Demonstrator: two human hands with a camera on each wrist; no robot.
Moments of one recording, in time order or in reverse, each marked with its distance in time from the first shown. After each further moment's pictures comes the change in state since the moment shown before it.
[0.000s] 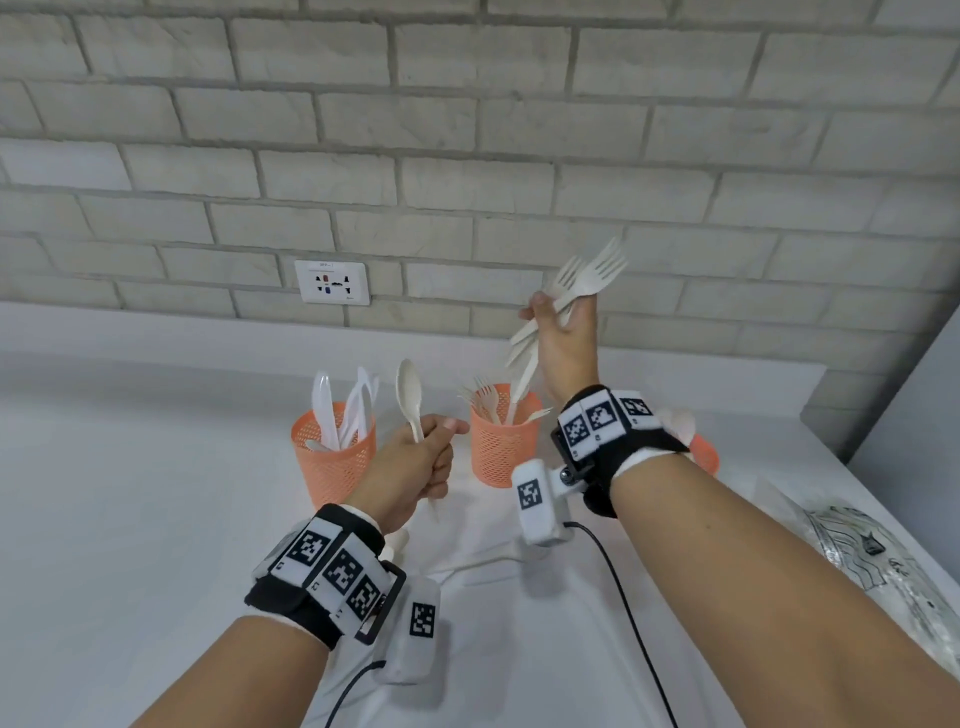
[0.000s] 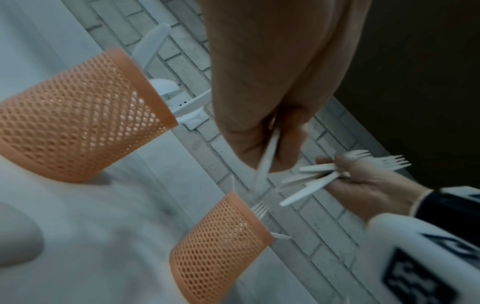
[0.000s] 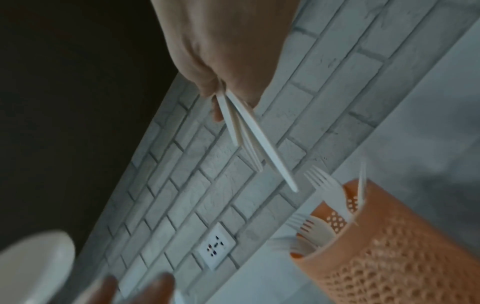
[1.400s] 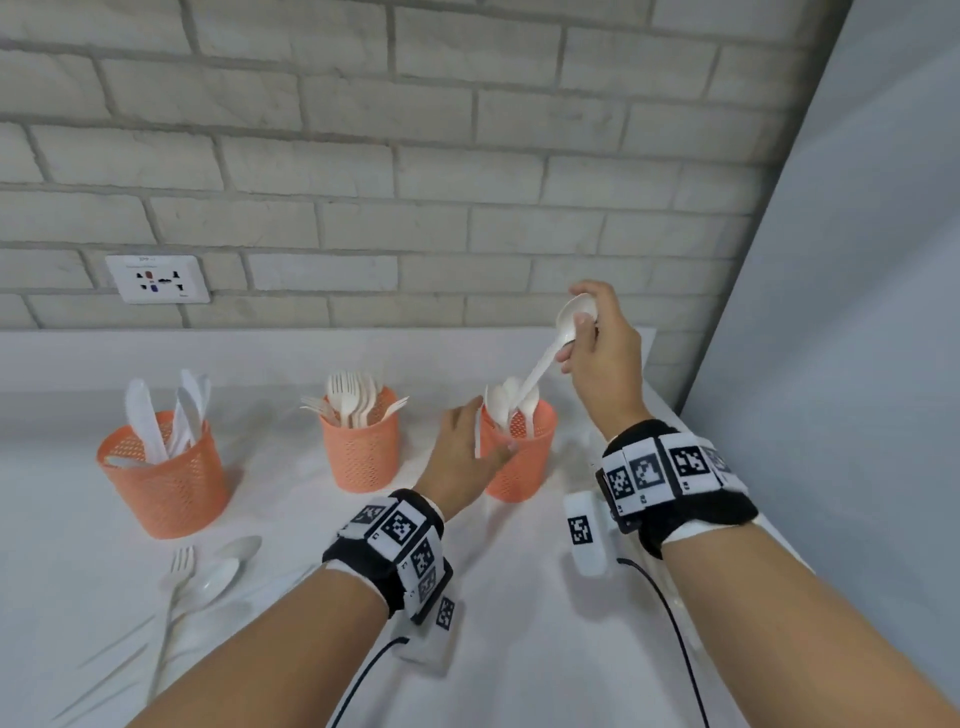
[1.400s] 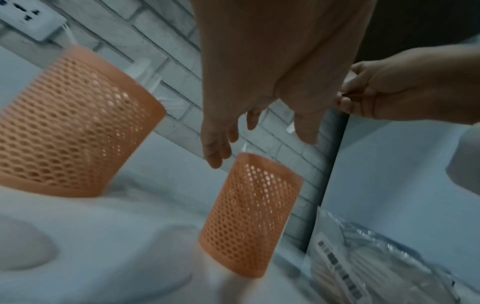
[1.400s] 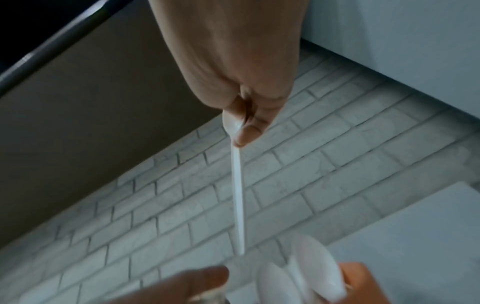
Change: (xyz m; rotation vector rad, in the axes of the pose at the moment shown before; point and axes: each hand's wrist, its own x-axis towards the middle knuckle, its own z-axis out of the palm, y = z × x) left_hand 0.018 -0.042 0.171 0.631 -0.190 0.292; right_hand -0.025 -0.058 -0.186 -0.698 0.102 -0.222
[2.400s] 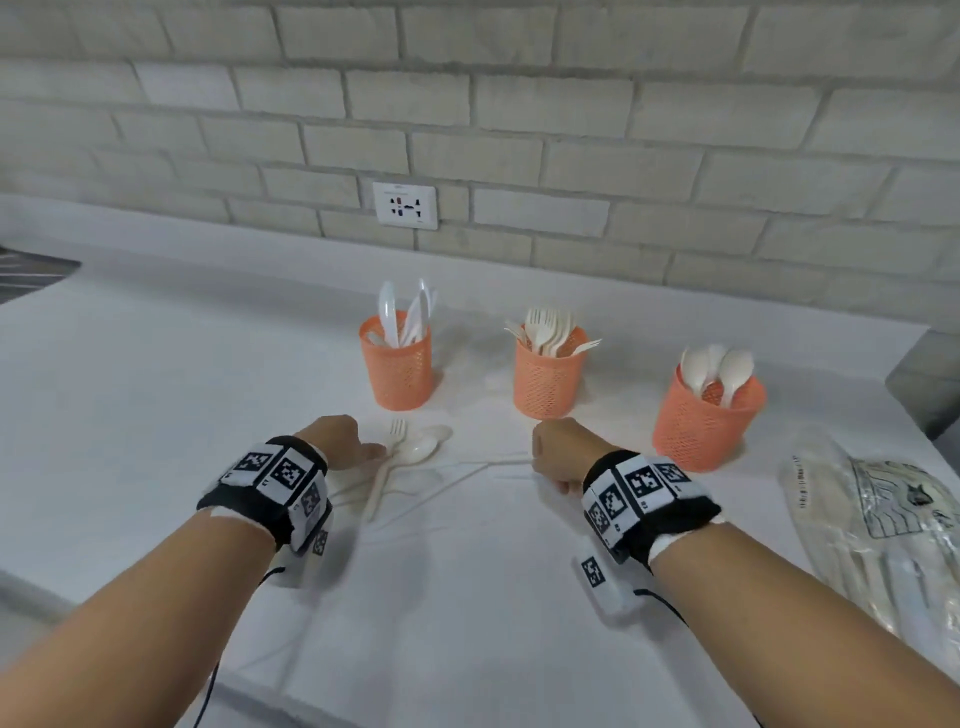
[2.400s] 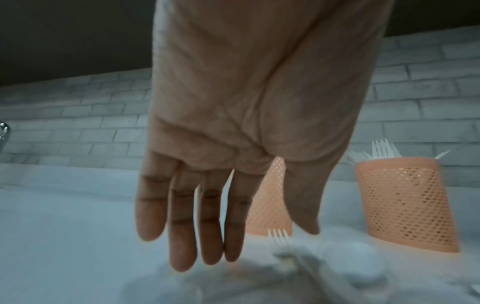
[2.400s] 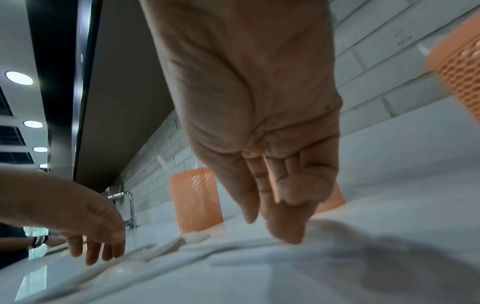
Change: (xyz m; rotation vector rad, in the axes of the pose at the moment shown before) left_hand -0.147 -0.117 -0.199 0.773 -0.137 -0.879; right_hand -0.125 -0.037 0.135 -0.588 -1.339 0.047
